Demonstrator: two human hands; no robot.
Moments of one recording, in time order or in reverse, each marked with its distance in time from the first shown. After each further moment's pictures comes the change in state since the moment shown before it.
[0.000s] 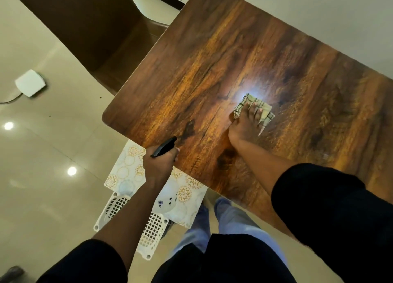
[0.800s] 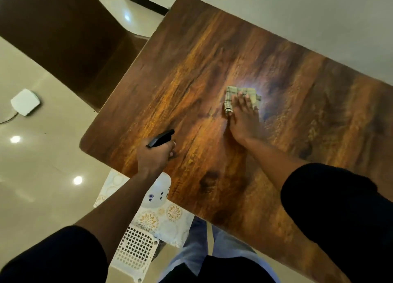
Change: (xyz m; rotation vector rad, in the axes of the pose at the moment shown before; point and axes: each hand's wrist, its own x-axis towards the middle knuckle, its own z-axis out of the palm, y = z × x) left_hand 0.036 0.077 0.068 0.150 -0.069 0.096; right_hand 0.108 0.045 -0.040 -0.064 -0.031 -0.350
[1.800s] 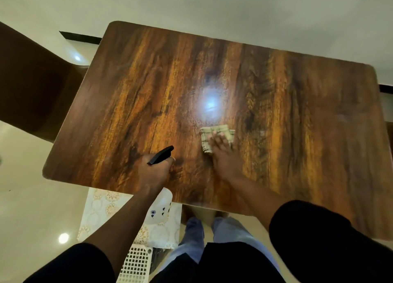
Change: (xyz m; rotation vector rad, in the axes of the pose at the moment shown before) left_hand -0.090 -0.029 0.064 0.140 -0.159 0.098; right_hand -0.203 0.064 0.047 -0.022 0.048 0.086
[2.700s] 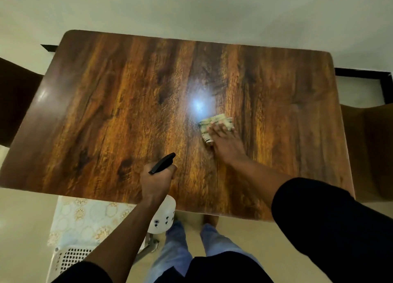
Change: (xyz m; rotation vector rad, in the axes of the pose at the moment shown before) left_hand -0.103 0.008 0.159 0.010 -0.029 0.043; right_hand -0.014 0.184 -0.062 -0.104 -0.087 -0.042
